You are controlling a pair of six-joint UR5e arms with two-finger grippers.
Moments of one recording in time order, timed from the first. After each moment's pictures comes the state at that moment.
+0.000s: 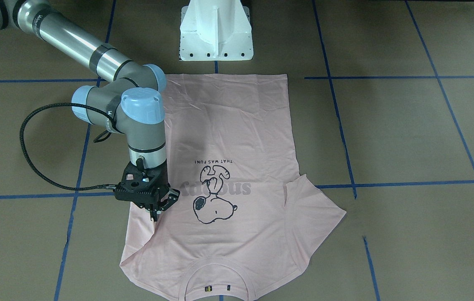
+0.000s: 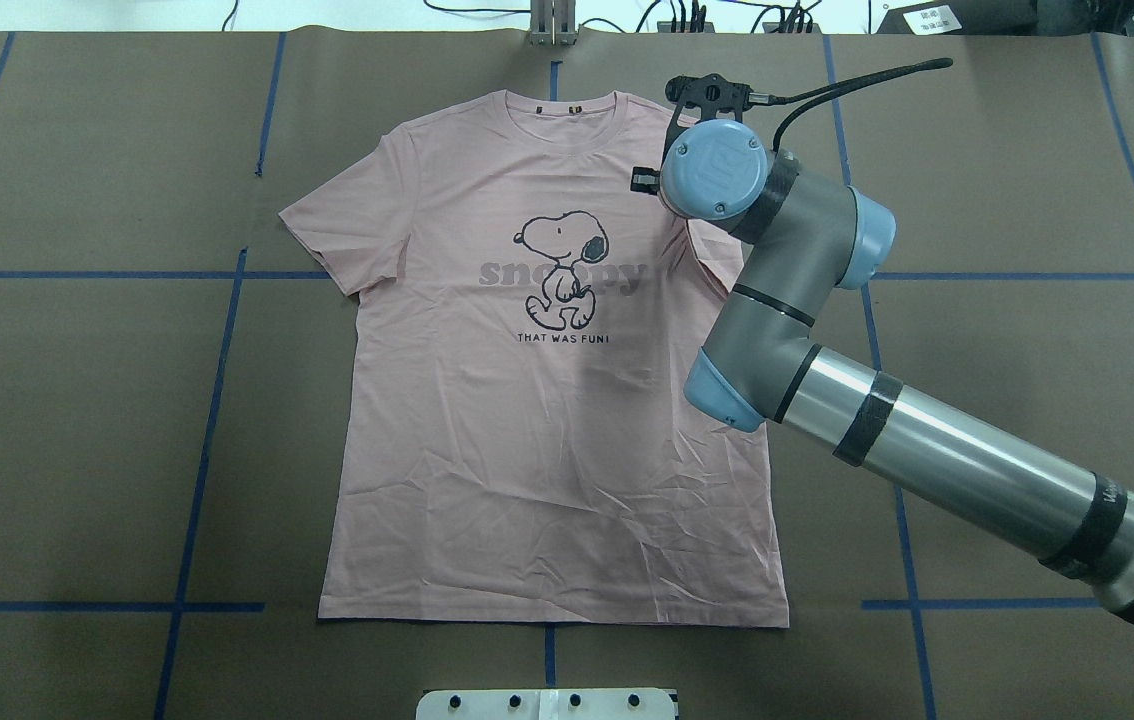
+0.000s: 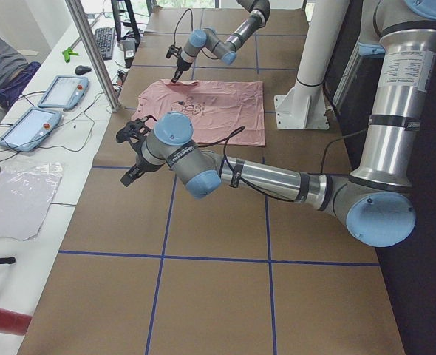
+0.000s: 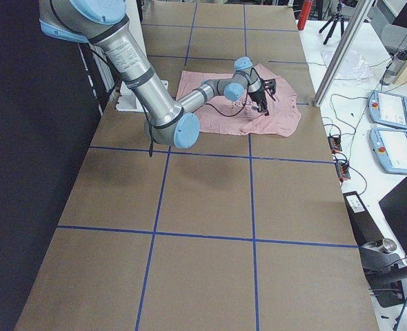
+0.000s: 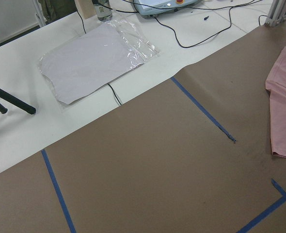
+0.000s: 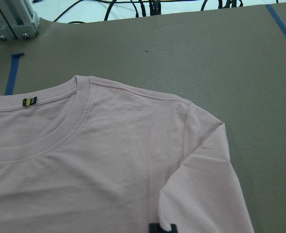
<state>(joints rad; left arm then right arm) -1.51 -1.70 -1.64 -2.30 -2.33 -0.12 0.67 -0.81 1.27 -1.20 1.48 1.26</state>
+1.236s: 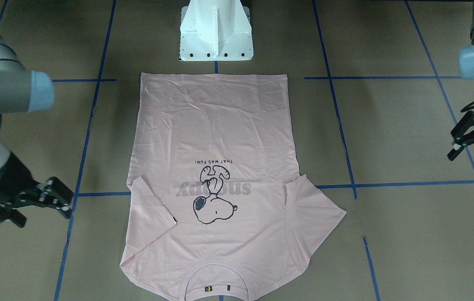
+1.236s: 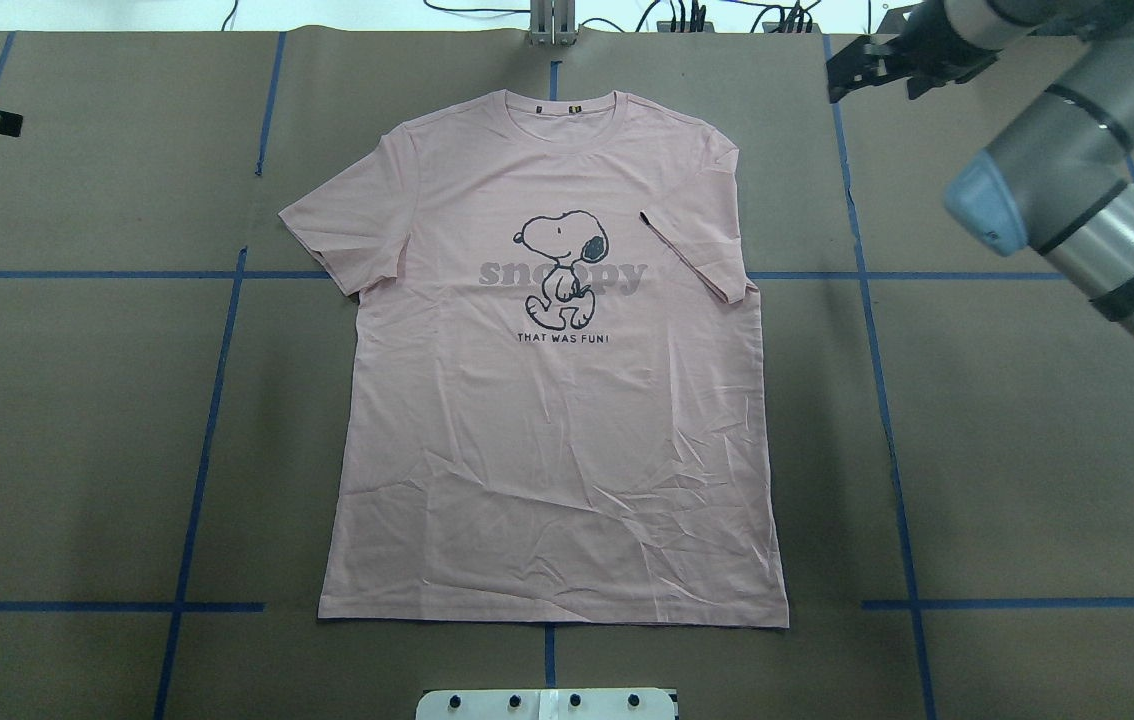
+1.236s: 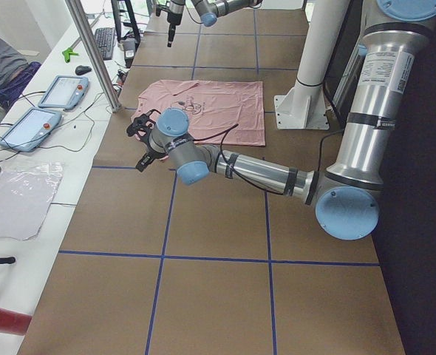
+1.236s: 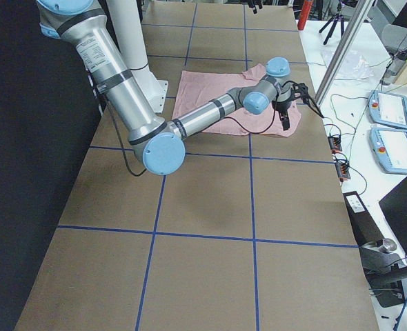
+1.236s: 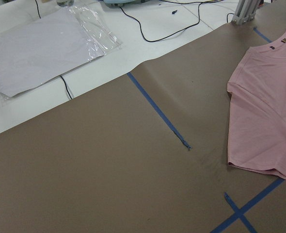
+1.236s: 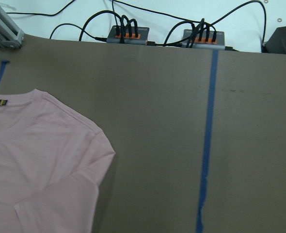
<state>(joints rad) -1.23 -1.78 -1.59 -2.38 -2.20 -0.50 1.13 -1.08 1.50 -1.21 2.14 0.66</state>
